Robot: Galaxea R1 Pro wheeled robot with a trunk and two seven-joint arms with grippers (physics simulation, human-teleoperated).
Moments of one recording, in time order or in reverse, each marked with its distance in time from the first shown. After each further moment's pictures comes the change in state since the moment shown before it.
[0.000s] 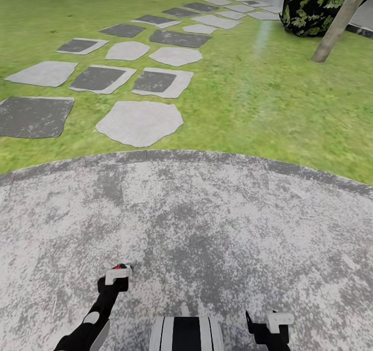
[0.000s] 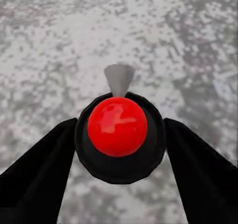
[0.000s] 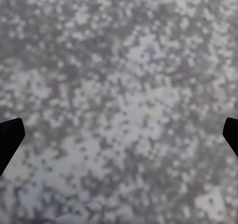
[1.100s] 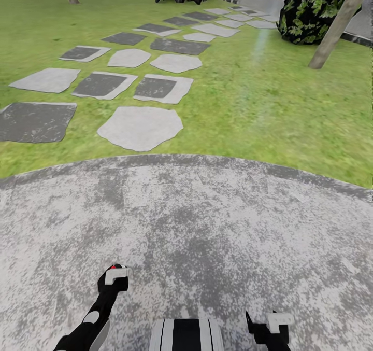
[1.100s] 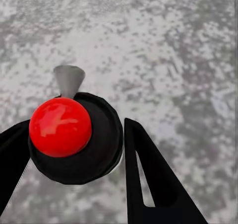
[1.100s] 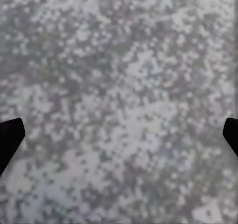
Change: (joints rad) left arm -0.001 0.001 0.002 -0.001 0.000 0.000 0.001; right arm 0.000 0.000 0.000 0.000 0.000 0.000 0.000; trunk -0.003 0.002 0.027
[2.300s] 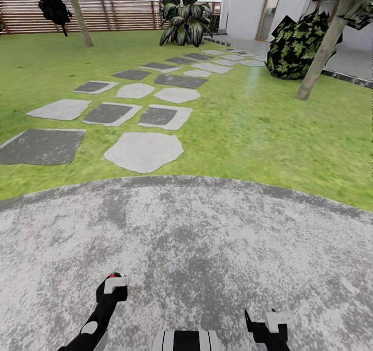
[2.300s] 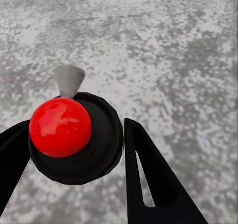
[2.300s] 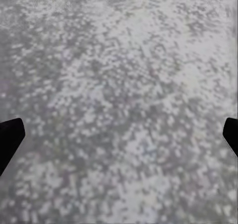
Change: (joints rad) left arm 0.048 0.001 -0.010 -0.016 -0.007 0.019 0.004; right arm 0.000 0.003 0.006 0.005 0.003 -0.049 0.000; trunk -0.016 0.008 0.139
